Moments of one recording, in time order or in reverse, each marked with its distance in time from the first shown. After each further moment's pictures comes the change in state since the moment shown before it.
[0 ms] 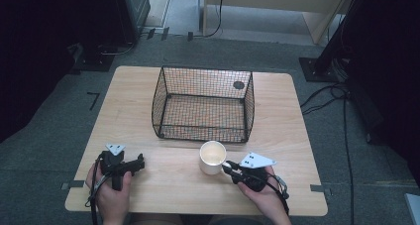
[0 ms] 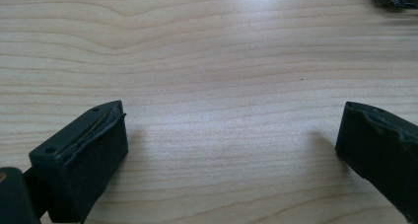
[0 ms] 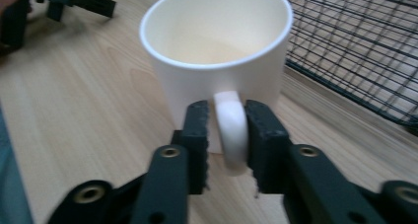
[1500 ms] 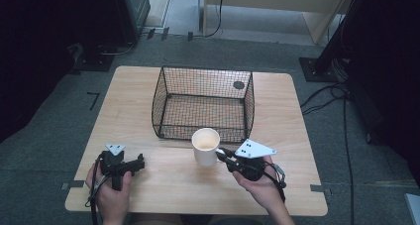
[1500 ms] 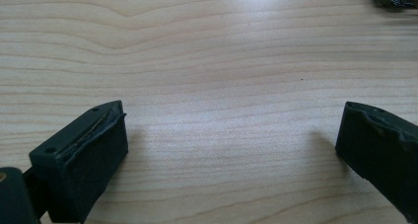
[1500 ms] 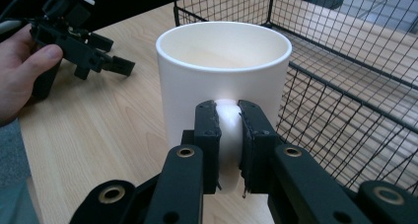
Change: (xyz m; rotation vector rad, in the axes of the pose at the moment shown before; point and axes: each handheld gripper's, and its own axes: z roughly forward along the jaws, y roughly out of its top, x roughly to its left) left arm 0.000 0.000 0.000 0.000 0.000 0.000; right arm 0.016 0.059 -0.016 -0.101 0.009 -0.079
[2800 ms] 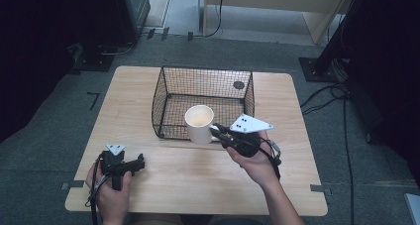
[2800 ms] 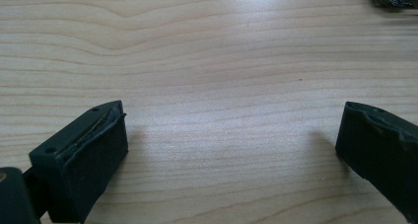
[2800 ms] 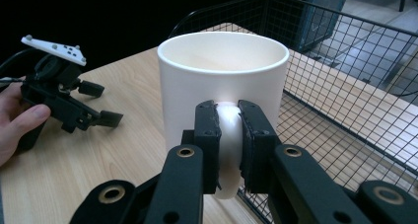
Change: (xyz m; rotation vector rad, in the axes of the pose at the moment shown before) left arm 0.000 0.000 0.000 0.000 -0.003 0.003; right arm -0.015 0.063 0.011 -0.069 -0.009 -0.039
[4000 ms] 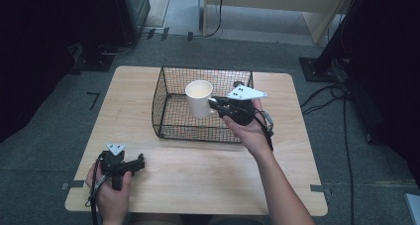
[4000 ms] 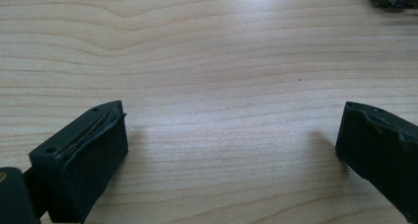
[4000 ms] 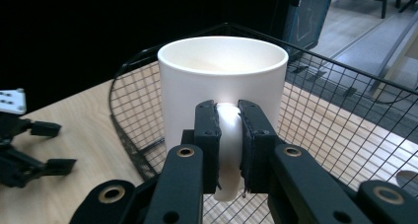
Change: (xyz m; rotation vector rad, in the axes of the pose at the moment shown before) left arm 0.000 0.000 0.000 -0.003 -0.001 -0.001; right arm -0.053 0.037 0.044 -0.033 -0.037 0.027
